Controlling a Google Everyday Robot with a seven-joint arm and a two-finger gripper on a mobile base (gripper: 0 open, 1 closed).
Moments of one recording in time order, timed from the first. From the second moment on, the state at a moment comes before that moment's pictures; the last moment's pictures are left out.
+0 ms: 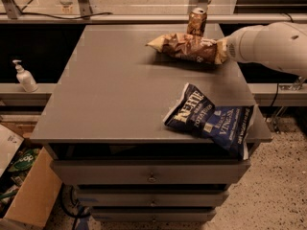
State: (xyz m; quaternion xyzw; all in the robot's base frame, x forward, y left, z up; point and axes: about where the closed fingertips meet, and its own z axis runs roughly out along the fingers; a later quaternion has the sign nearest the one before) arm 0.711 -0.230 0.907 -0.19 0.83 -0.03 0.53
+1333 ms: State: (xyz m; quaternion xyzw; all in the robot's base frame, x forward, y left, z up) arm 0.701 -0.206 0.903 -0.23 0.84 0.00 0.50
